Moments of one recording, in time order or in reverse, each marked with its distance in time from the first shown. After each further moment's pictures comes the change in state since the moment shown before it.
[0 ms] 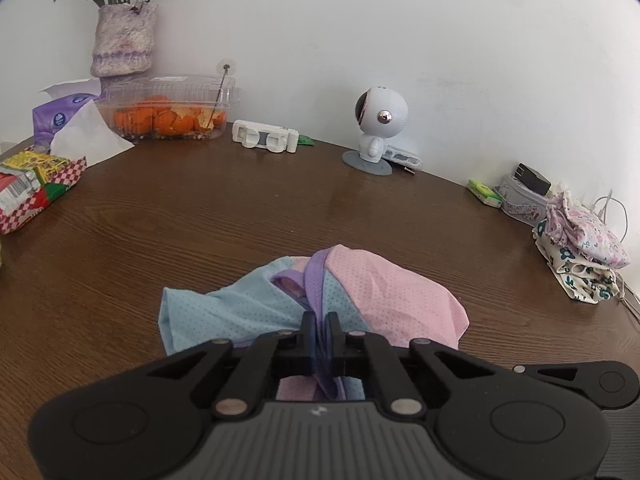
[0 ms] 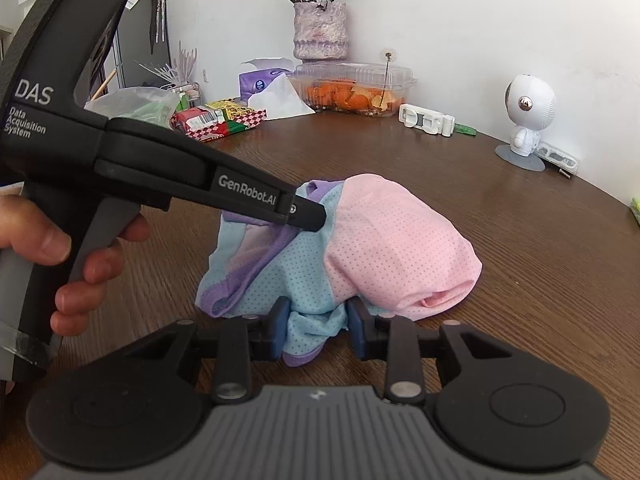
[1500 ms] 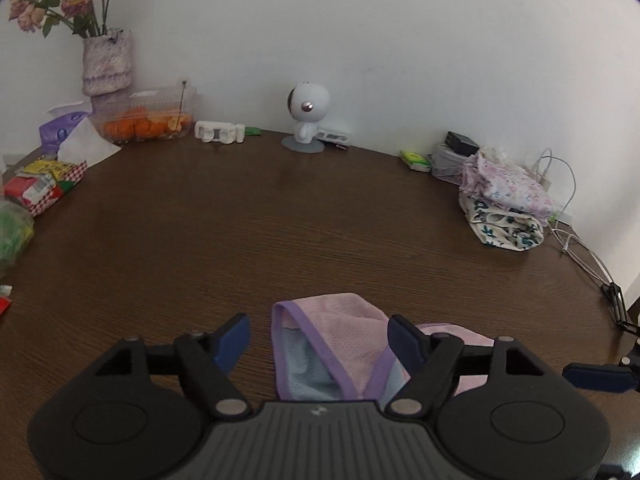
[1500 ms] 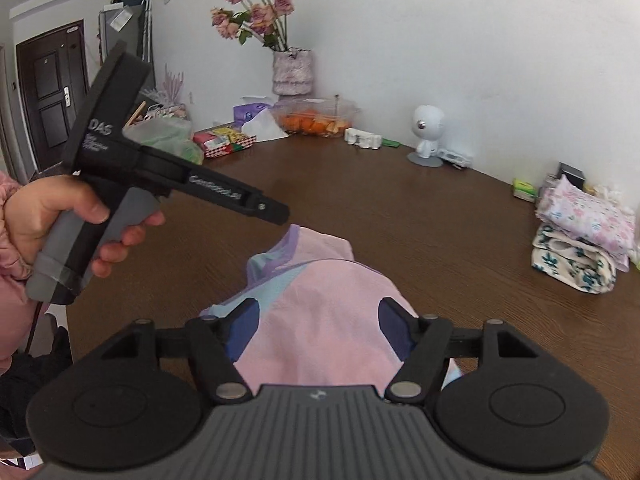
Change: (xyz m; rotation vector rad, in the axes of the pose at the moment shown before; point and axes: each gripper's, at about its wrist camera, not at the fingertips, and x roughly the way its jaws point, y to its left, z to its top) left arm -0.096 -0.096 -0.046 0.039 0.085 -0.002; right arm -0.229 -0.003 -0.065 0.032 -0.013 -0.095
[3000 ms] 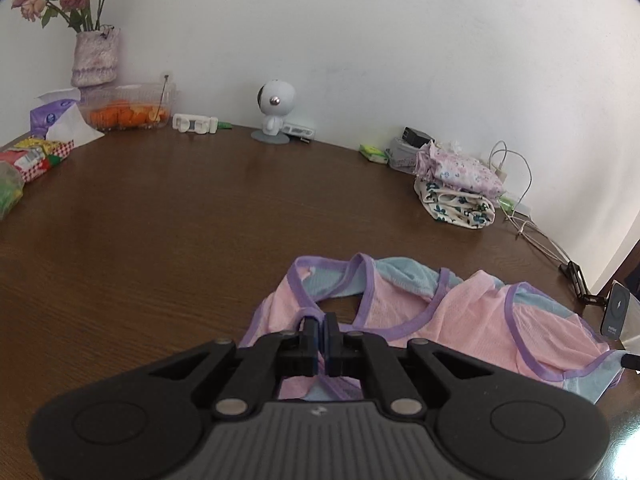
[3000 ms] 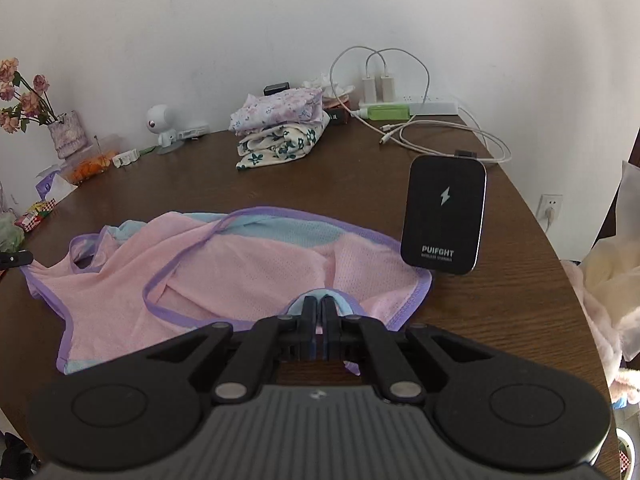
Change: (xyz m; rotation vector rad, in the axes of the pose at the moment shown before) left arm -0.042 -0.018 -0.072 0.003 -0.066 -0.090; right arm -0.159 -0.156 -0.177 0.544 -0.039 -0.417
